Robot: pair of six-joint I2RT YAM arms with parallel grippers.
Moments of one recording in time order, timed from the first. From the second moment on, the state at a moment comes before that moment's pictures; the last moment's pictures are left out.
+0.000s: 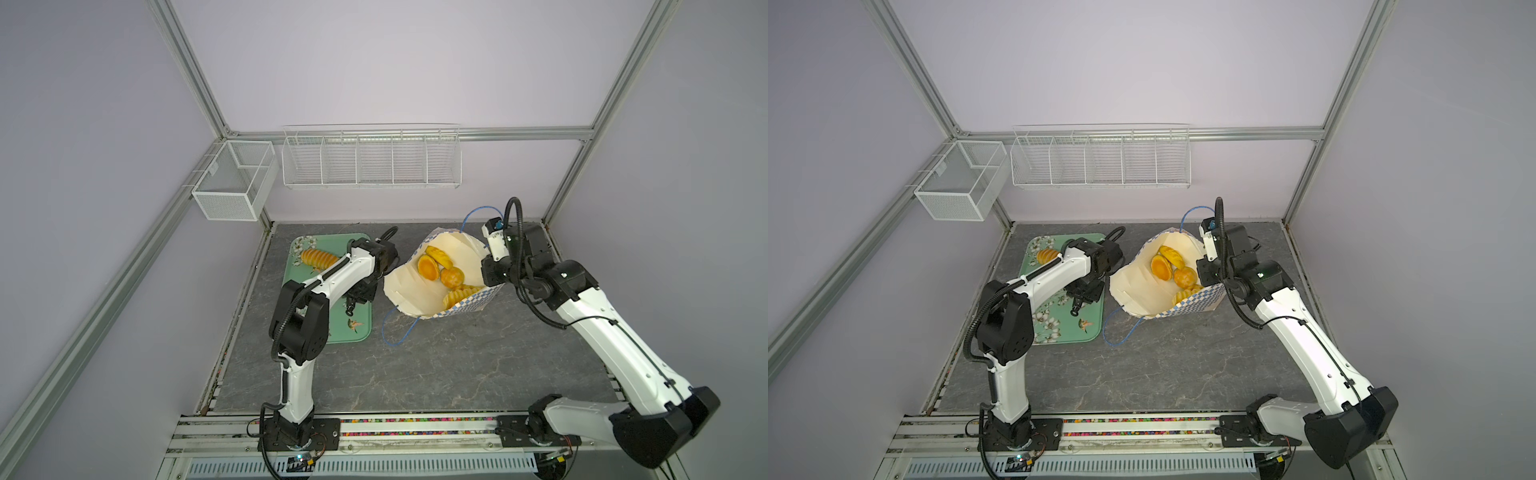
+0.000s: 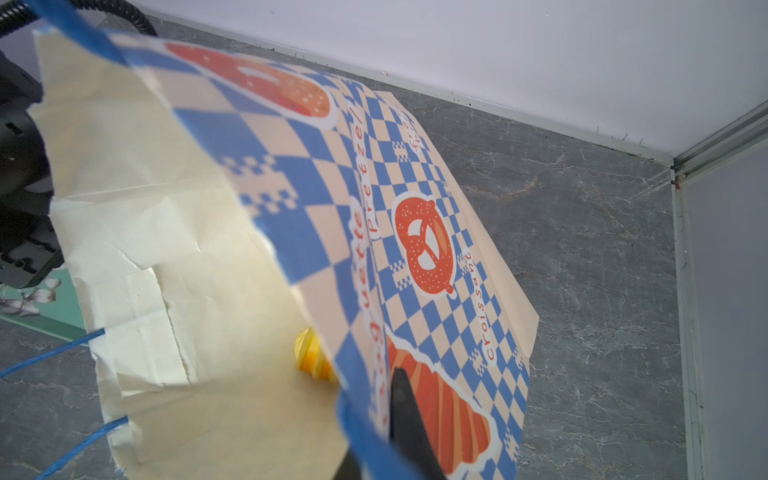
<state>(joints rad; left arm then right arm) -0.59 1.99 1.66 -1.33 -0.44 -0.38 0.46 1.26 1.37 -0.84 0.12 0.06</state>
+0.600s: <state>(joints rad) -0.59 1.91 1.66 -1.29 -0.28 -0.37 0.45 1.24 1.36 -0.86 0.10 0.06</state>
